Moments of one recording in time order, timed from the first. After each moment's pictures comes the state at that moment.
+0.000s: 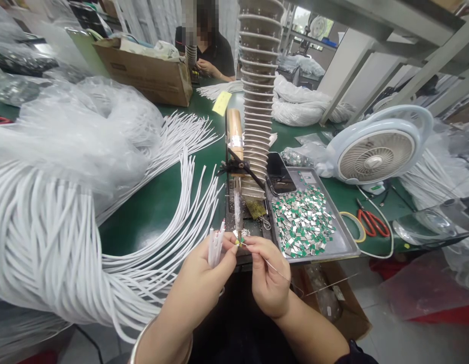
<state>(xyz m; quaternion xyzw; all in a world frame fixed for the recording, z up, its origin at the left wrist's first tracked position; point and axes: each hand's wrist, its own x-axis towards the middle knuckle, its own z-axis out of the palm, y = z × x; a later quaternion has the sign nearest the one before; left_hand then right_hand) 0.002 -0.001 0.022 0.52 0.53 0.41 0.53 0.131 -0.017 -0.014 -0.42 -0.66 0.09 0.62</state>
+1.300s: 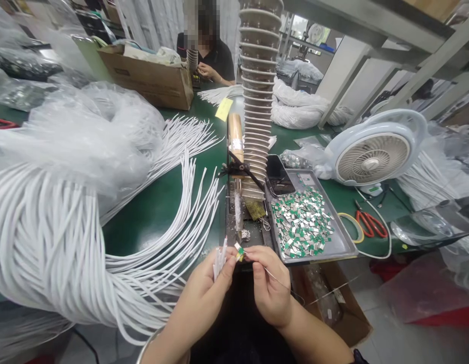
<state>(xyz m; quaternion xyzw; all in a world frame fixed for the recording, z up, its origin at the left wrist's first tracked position) -0.003 -0.018 -0.003 0.55 0.49 0.38 0.56 0.140 -0.030 -0.027 -0.40 -0.68 0.18 0.58</state>
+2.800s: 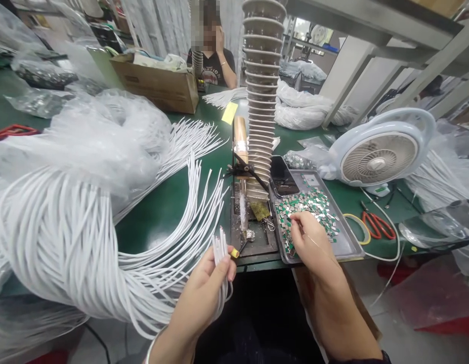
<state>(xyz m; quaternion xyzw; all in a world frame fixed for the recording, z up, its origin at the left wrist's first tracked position) -0.006 -0.022 -0.024 0.36 0.47 0.47 0.65 0.217 0.015 0.003 -0.64 -0.71 0.03 0.31</state>
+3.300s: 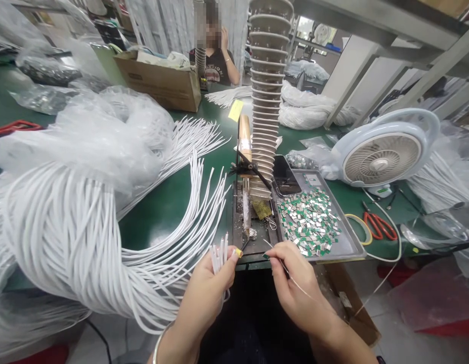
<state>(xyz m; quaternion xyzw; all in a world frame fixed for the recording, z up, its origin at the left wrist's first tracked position) 0.004 -0.022 -0.020 0.32 0.49 0.46 0.66 0.168 -0.040 0.011 -0.49 -0.74 0.19 0.41</state>
